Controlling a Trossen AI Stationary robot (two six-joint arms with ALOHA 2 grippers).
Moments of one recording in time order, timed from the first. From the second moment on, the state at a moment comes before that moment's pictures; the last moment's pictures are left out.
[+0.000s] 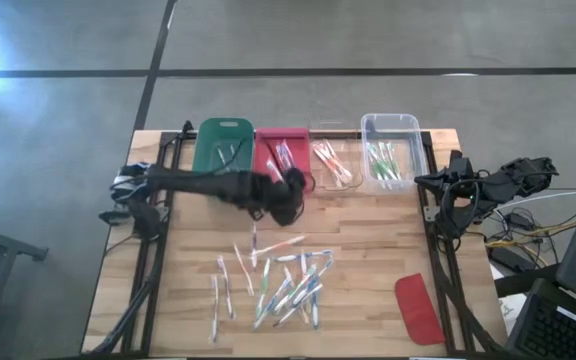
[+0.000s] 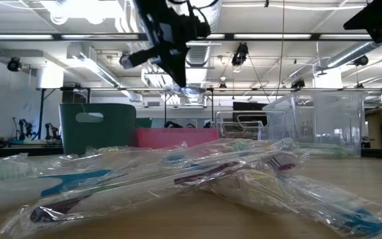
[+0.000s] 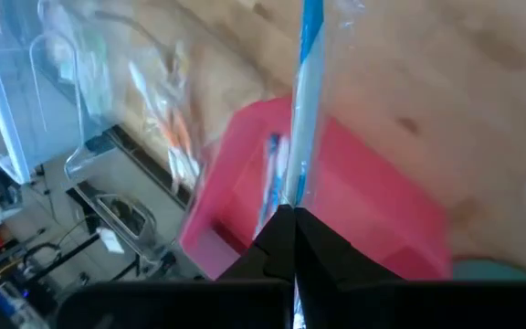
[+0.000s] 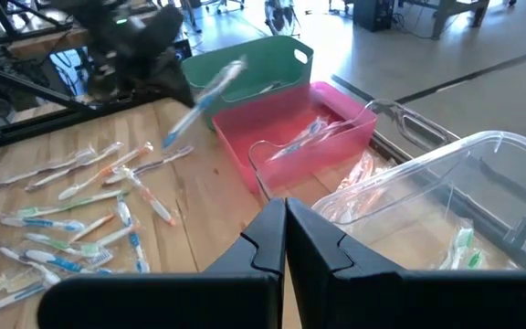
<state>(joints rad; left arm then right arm) -0.01 1.75 1.52 -0.84 -0.49 1.11 0.48 0.24 0.81 -1.06 0.76 0.52</state>
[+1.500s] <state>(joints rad) 0.43 1.95 1.52 -0.59 -0.15 1.49 0.48 0.24 0.81 -1.06 0.76 0.52</state>
